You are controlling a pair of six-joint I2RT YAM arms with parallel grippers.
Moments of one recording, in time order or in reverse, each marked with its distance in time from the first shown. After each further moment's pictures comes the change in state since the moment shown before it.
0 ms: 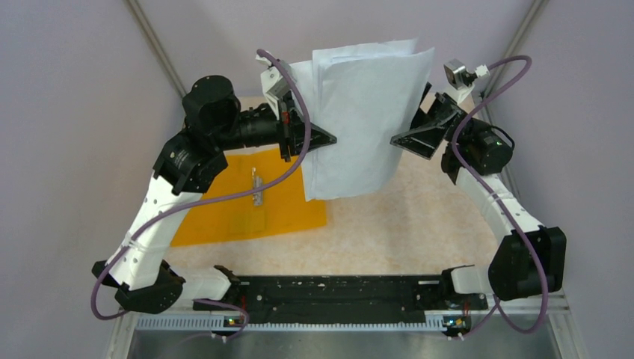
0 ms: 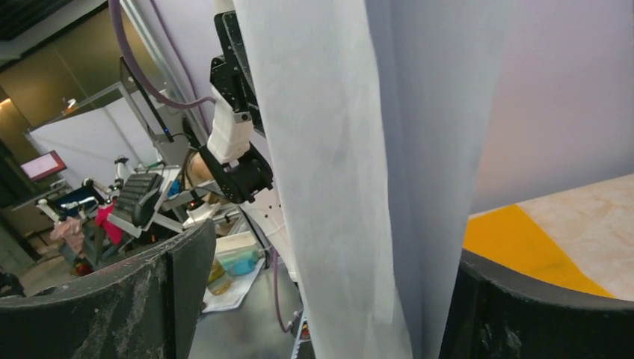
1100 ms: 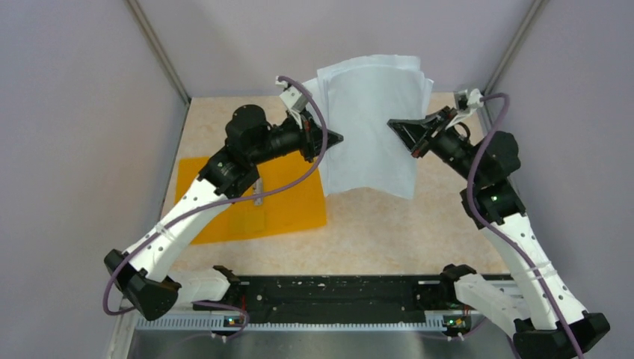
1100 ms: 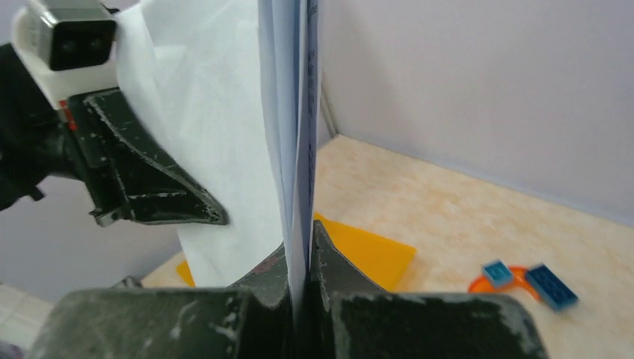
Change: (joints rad) left arm 0.006 -0.052 -0.425 0.404 -0.217 -0.081; right arm 0.137 -0.423 0.018 -1.357 0.557 -1.134
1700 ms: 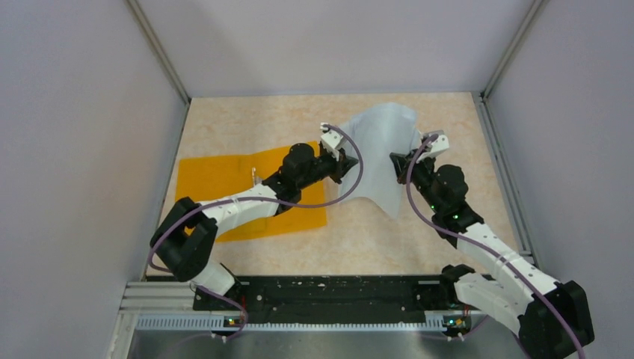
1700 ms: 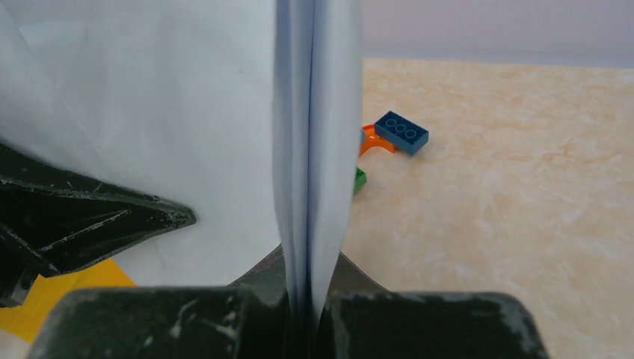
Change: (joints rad) left arm -0.089 0.293 -0.489 0.670 -0.264 0.132; right arm 0.112 -0.004 -0.542 0.201 0.541 -0.236
